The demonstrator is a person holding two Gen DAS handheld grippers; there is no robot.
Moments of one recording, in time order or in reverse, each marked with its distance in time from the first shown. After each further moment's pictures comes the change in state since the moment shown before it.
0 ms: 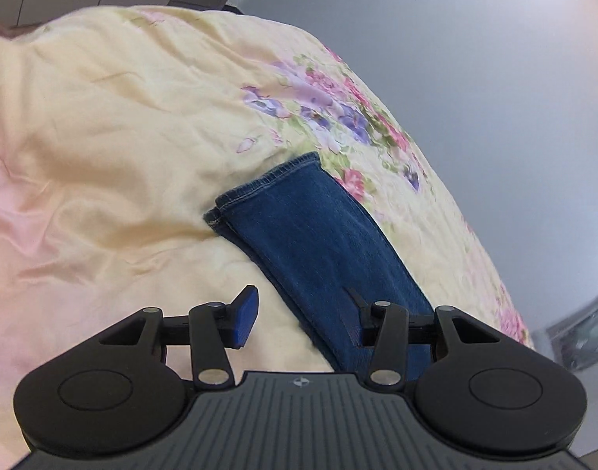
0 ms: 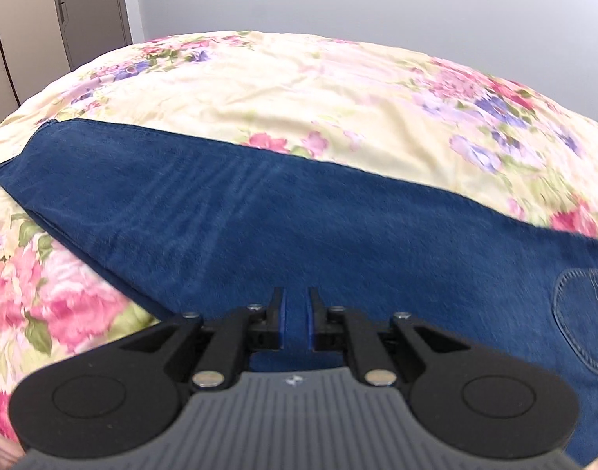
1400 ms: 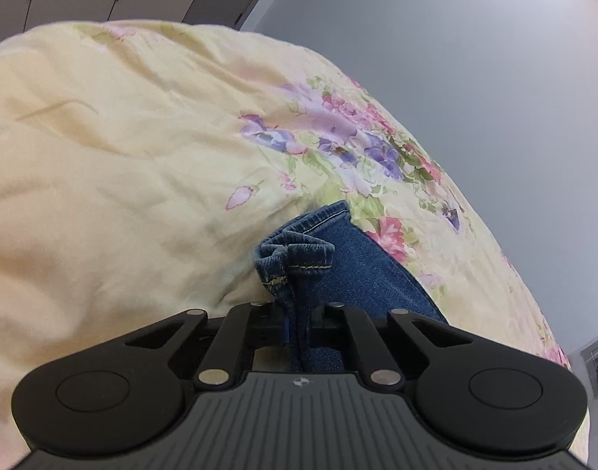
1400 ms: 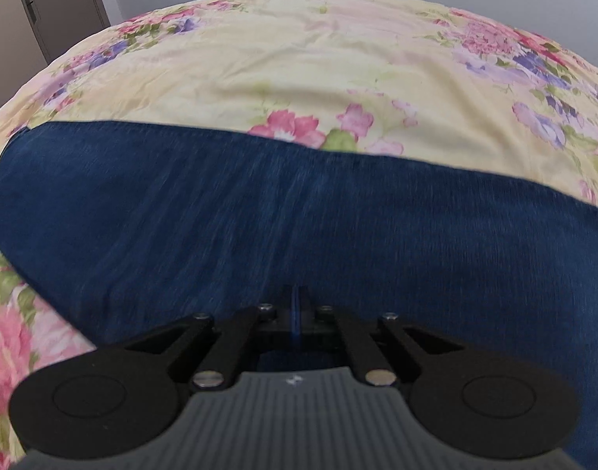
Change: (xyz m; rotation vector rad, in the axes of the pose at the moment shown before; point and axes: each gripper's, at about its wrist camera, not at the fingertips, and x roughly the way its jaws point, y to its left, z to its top) left arm 0.083 -0.013 0.031 0.099 -0.125 0.089; right arm 0.066 0.035 0.017 0.130 0.168 0.042
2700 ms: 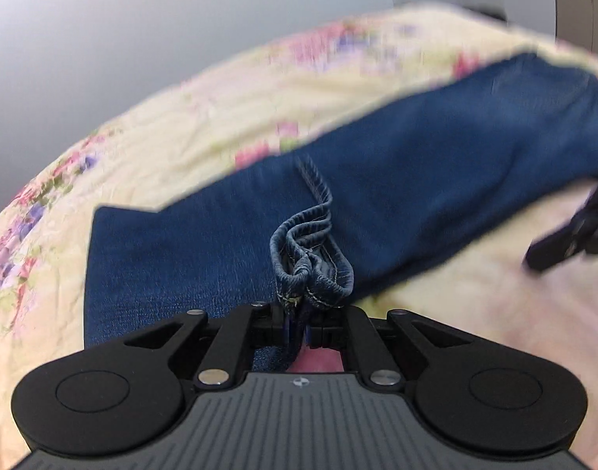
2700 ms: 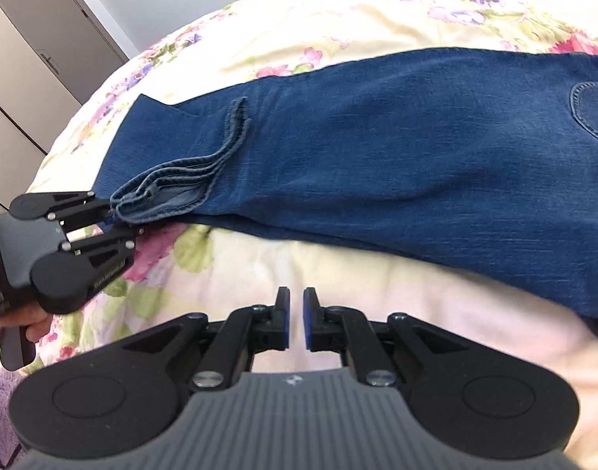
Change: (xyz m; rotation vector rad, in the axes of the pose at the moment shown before) left arm -0.091 -0.257 -0.270 1.255 0.188 -0.263; right arm -0.092 -0.064 -0.112 0.173 -0.031 0.197
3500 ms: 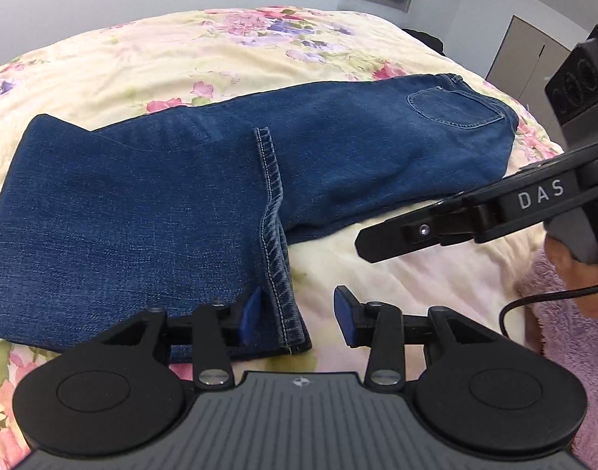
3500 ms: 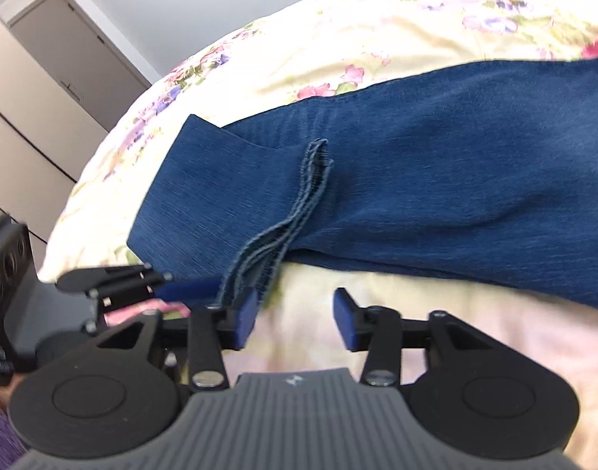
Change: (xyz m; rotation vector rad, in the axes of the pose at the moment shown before) left arm 0.000 0.012 -0.021 -0.141 0.112 -0.380; right arm 0.011 0.021 0.015 0.095 -0.021 0.118
